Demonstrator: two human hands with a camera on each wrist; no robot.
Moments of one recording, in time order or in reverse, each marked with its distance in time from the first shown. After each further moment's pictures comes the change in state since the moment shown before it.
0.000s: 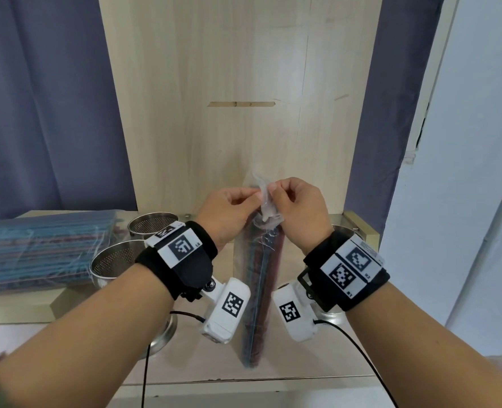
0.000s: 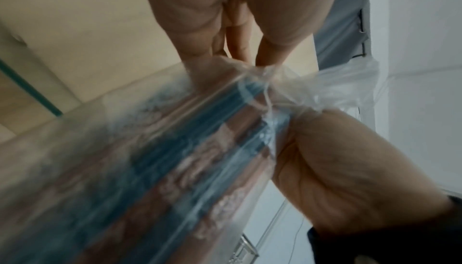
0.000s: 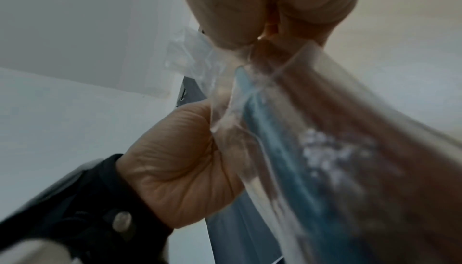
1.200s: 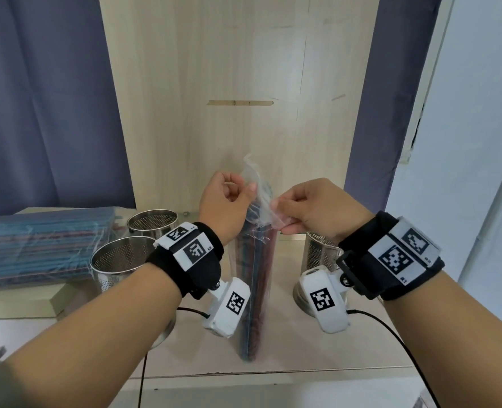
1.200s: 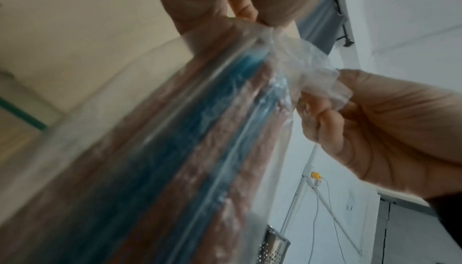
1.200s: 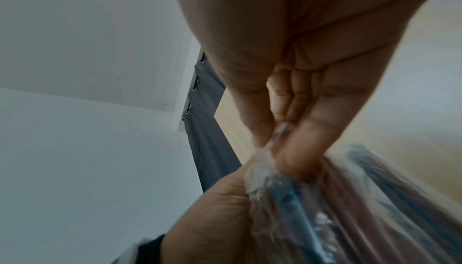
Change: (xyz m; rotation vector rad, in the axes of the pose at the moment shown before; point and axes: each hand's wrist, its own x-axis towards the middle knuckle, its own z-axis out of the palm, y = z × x) left_hand 0.003 -0.009 0.004 0.095 0.247 0.230; right_hand -0.011 -0.040 -0.047 0.017 -0.413 0.306
